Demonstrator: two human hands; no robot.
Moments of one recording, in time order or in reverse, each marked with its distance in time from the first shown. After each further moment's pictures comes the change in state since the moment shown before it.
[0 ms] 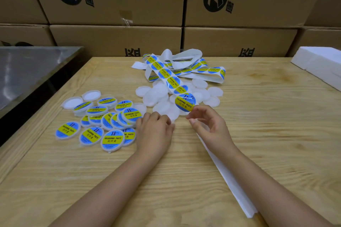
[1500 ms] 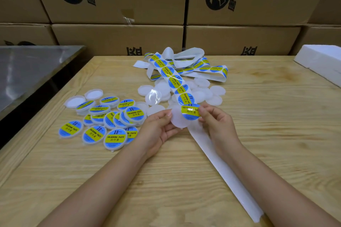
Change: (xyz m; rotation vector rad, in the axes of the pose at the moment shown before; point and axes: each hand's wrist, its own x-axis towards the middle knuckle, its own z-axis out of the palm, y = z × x) left_hand 0.008 0.001 -0.022 -1.813 -0.476 -0.487; right_hand 0.008 -0.003 -0.002 0.356 0.152 0.239
